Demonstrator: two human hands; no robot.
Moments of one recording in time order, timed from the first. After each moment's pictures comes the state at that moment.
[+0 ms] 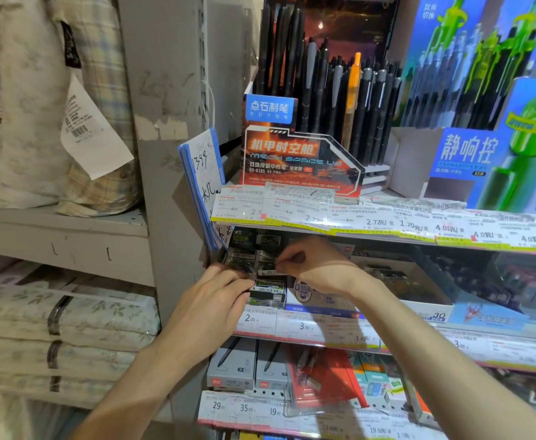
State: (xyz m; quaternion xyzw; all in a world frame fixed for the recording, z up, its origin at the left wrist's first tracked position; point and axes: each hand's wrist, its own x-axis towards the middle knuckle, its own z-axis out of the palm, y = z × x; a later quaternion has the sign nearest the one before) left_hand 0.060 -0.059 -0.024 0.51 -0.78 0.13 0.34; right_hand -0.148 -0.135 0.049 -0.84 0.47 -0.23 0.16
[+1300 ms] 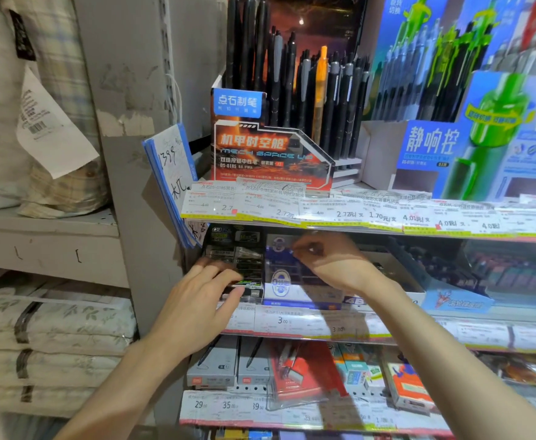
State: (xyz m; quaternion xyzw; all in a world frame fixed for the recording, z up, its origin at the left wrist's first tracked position) left_hand 0.043 -0.068 -0.027 0.53 -0.77 0.11 0.34; right_hand -0.203 -0.135 0.043 -0.80 0.53 -0.26 0.11
